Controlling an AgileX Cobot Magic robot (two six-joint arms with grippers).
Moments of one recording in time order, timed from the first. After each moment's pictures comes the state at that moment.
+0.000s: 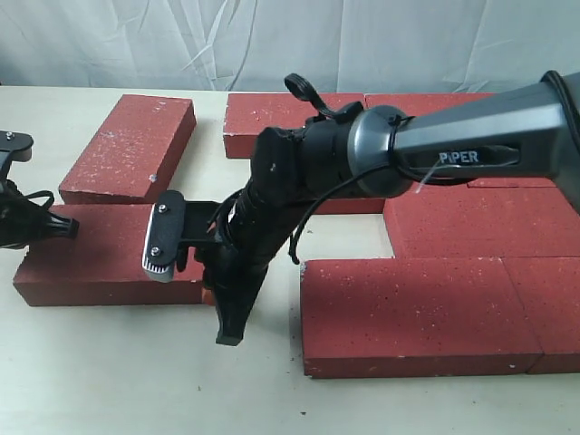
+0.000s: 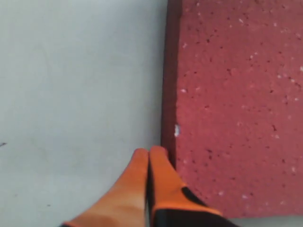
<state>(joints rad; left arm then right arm) 0.02 1.72 -0.73 -0.03 0.20 0.12 0.83 2.06 -1.33 0.48 0.61 -1.15</state>
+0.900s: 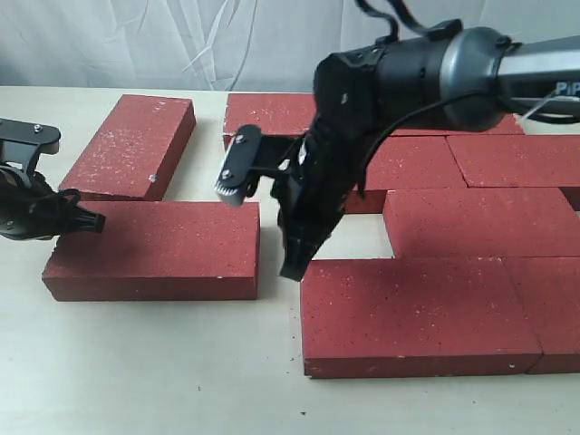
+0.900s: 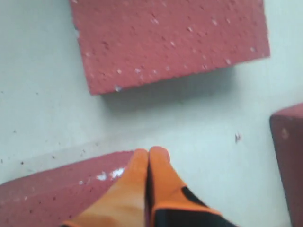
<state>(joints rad) -0.07 1.72 -0.73 -0.06 0.13 0.12 0.69 1.92 -1.33 0.18 0.82 -0.78</state>
